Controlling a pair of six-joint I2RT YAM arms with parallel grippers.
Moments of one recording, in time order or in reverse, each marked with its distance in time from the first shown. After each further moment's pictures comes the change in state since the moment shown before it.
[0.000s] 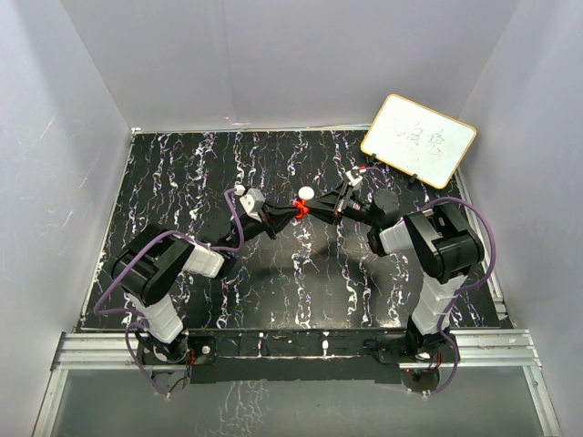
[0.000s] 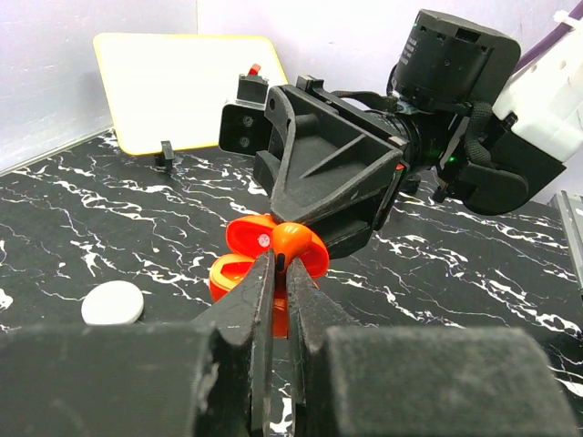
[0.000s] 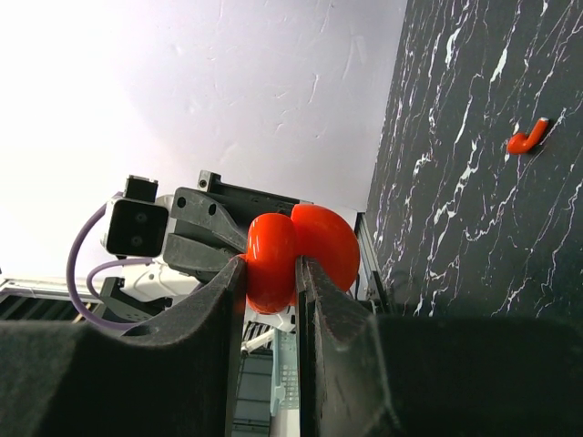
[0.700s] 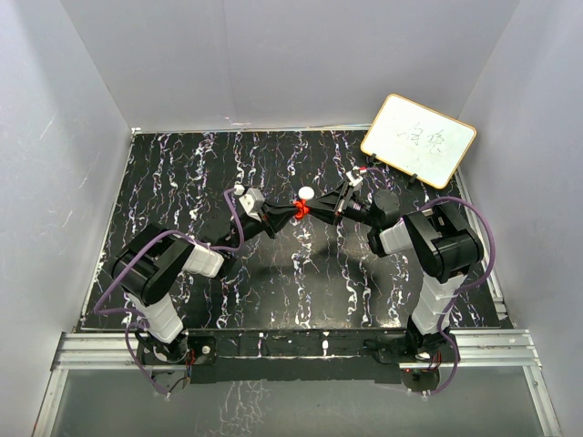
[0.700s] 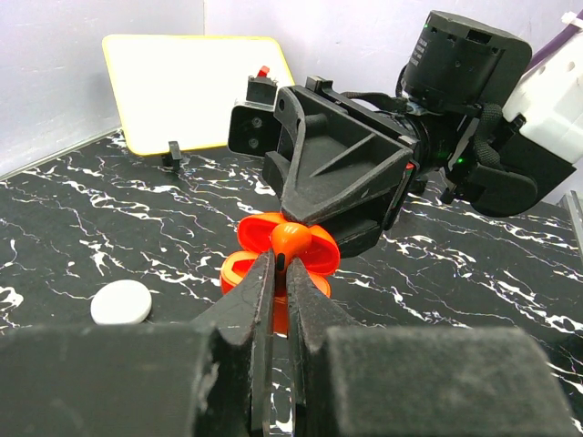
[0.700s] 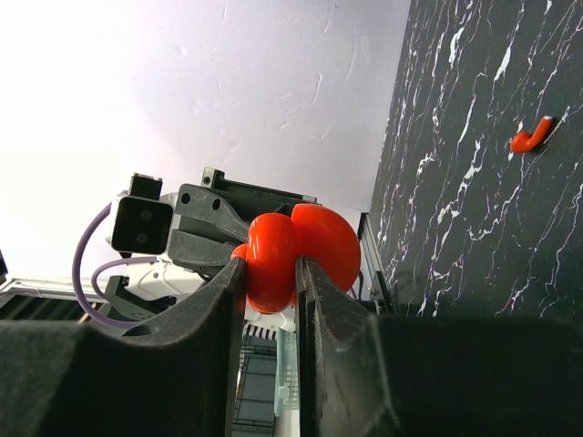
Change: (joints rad) left arm 0.006 0.003 0.000 0.000 -0.007 0.013; right arm 0.000 0.009 -0.006 0.026 -0.002 0.021
